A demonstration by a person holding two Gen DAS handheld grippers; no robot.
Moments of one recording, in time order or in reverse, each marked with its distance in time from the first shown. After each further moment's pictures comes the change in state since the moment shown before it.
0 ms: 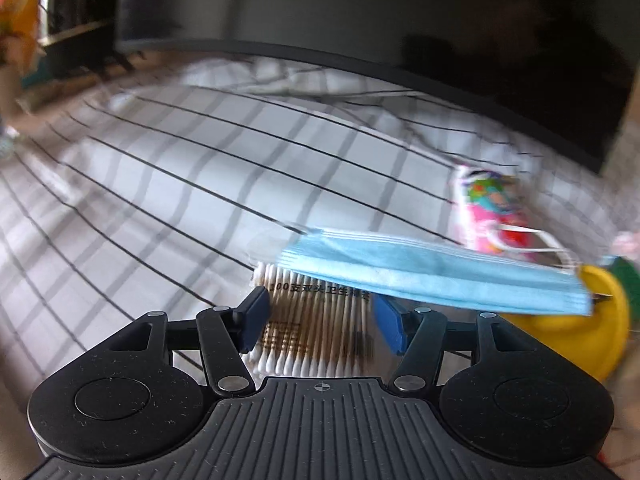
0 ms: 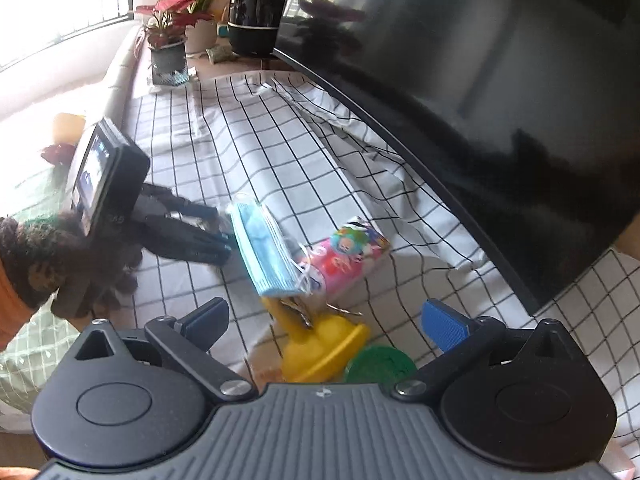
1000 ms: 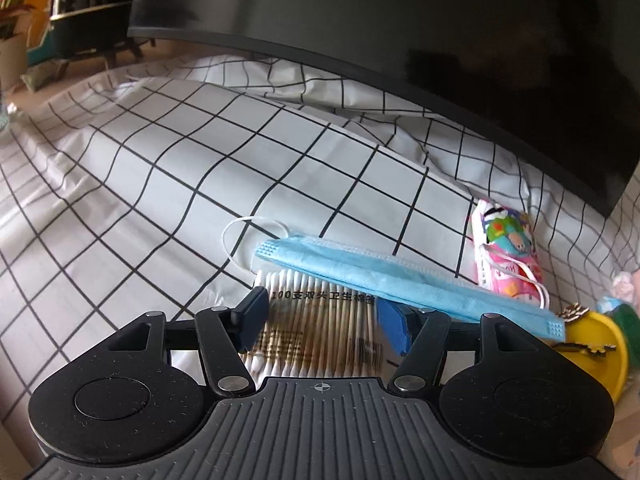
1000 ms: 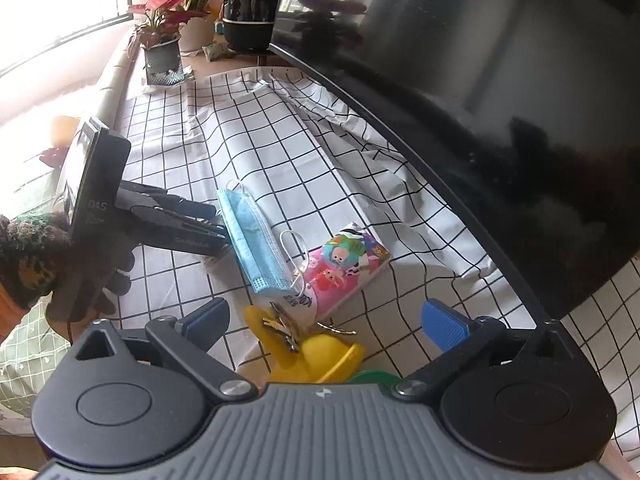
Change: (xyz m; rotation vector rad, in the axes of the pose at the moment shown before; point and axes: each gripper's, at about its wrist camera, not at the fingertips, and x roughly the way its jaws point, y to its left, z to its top) left arm 0.014 0.012 0.015 -0.085 -0.024 0.028; right arm 0.027 -0.013 0.010 -0.006 0.018 0.015
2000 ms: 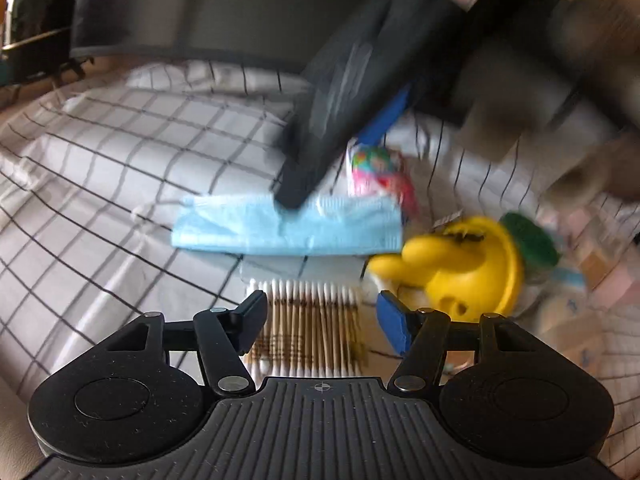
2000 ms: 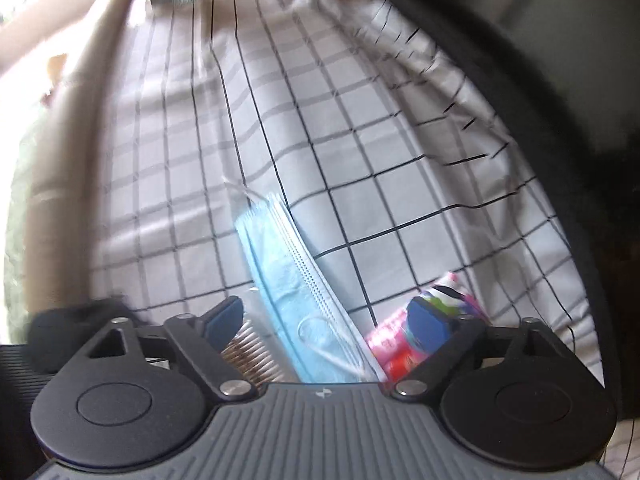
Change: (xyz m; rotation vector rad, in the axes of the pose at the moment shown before) left arm -0.061 -0.042 -0.049 0.118 -0.011 -0.147; right arm 0.147 0.061 0.083 -0.098 0.361 0.072
